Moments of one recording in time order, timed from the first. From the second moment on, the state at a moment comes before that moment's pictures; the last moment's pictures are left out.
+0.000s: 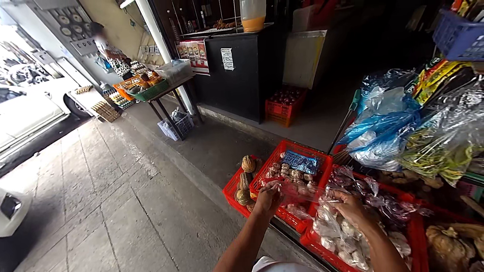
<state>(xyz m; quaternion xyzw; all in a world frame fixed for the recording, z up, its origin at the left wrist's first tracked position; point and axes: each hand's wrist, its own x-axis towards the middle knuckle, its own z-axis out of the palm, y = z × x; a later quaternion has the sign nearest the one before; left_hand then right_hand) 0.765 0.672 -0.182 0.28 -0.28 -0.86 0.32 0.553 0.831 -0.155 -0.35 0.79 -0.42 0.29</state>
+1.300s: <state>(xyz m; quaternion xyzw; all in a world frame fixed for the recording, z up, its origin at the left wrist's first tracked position) 0.738 0.703 -0.169 0.27 -0.55 -0.73 0.29 0.628 0.797 -0.149 -0.39 0.74 -0.48 0.27</state>
